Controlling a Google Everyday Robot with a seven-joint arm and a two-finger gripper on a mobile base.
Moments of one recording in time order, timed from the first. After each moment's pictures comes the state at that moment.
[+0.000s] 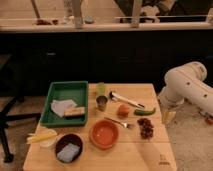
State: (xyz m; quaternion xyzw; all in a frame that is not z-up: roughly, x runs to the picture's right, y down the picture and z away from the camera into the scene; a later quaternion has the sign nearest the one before) arm 0.283 0.105 0.685 -0.28 0.02 0.02 0.96
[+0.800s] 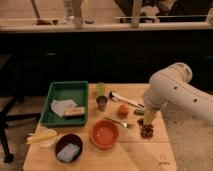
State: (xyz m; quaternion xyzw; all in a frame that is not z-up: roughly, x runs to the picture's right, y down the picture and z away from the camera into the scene) arm 0.182 0.096 0.658 -0.24 -0.03 0.03 0.97
